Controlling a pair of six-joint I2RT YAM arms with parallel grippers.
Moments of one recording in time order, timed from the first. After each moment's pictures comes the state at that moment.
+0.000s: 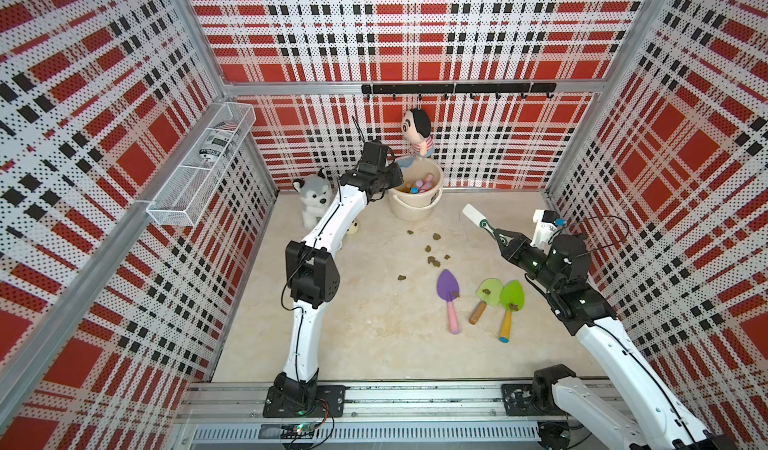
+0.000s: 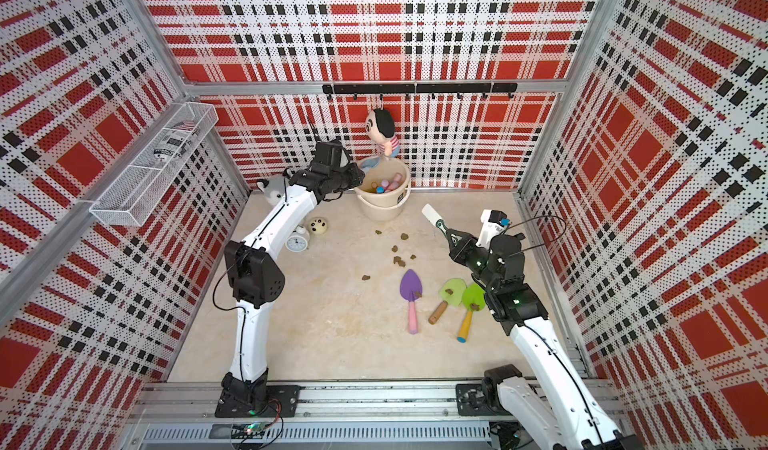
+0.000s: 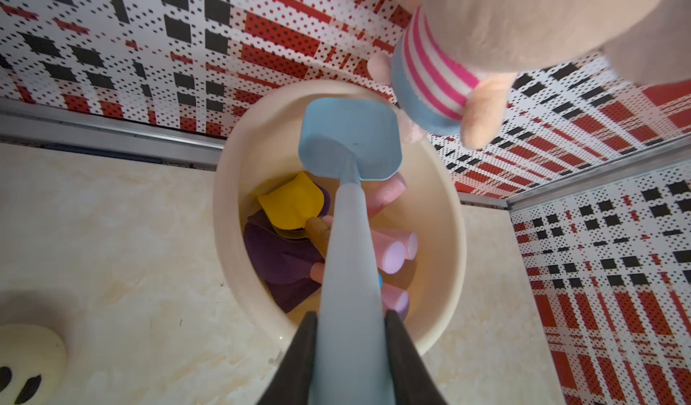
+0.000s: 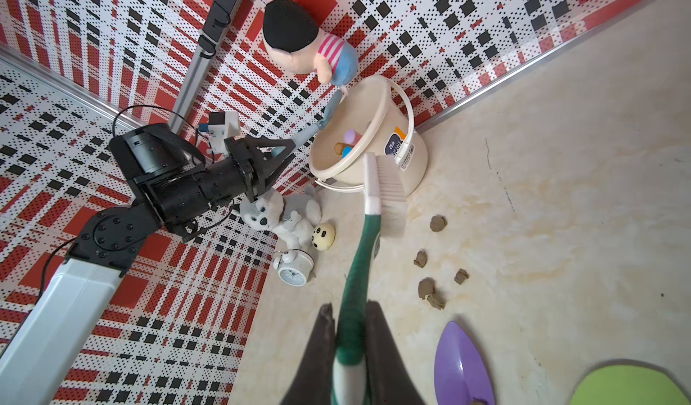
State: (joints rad) left arm -0.37 2.25 2.29 -0.63 0.08 -0.56; right arm 0.22 0.85 0.78 -0.14 -0.23 0.76
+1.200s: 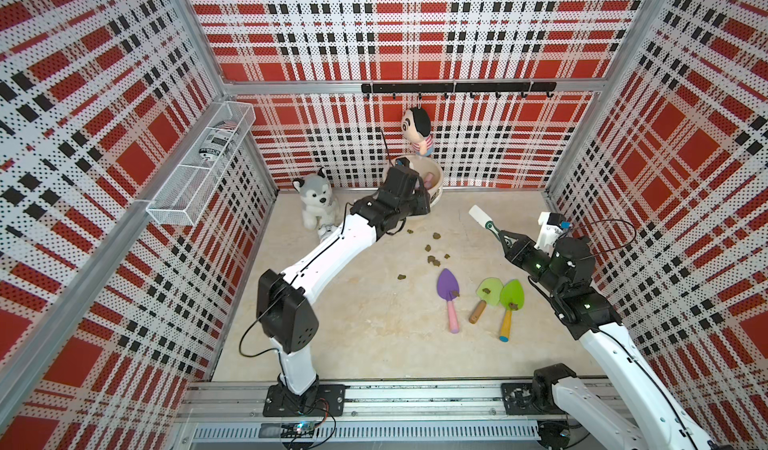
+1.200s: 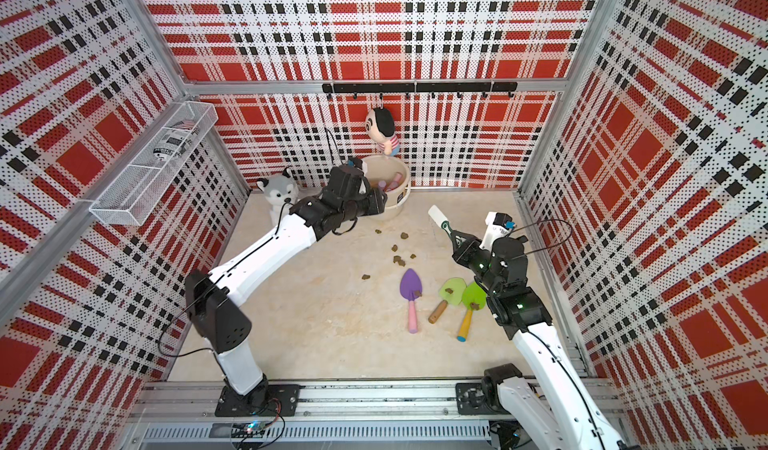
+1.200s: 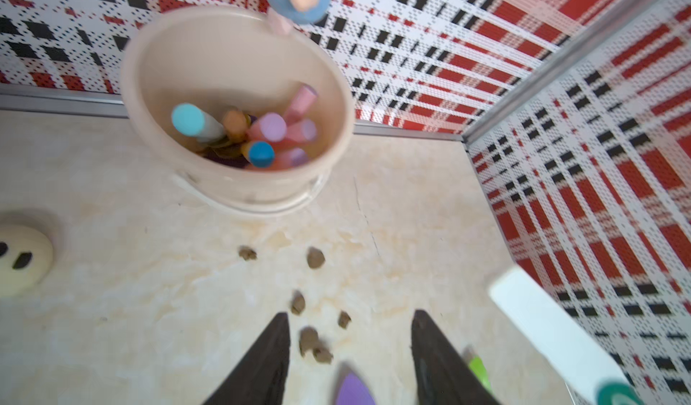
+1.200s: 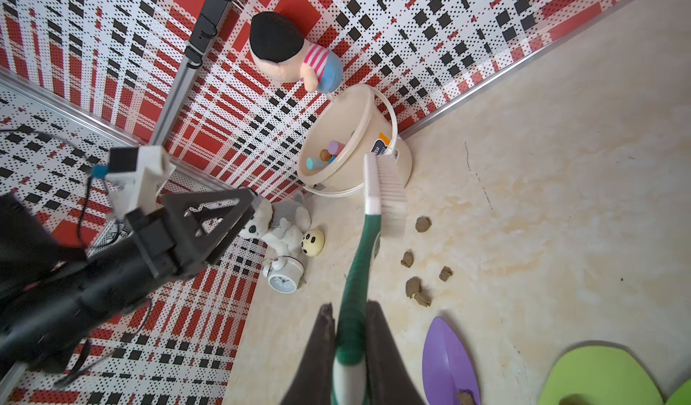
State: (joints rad) left arm -0.69 1.74 1.69 -0.48 -0.13 -0.56; right arm 0.22 0.82 0.78 -0.18 -0.17 0.76
